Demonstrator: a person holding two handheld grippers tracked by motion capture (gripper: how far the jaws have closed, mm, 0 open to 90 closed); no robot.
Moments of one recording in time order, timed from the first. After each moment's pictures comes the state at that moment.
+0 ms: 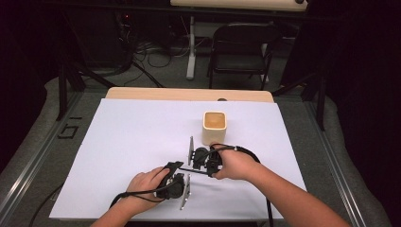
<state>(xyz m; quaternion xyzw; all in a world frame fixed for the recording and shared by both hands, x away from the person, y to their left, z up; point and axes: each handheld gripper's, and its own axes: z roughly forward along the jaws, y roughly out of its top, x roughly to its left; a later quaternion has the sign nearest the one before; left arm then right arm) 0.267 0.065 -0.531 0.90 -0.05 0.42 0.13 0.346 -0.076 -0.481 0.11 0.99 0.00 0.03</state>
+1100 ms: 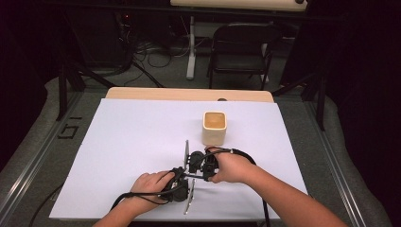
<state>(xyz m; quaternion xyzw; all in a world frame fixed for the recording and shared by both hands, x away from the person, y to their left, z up) 0.264 0.055 -0.542 0.90 -0.10 0.42 0.10 0.337 -0.066 -0.483 0.09 1.00 0.01 0.02</state>
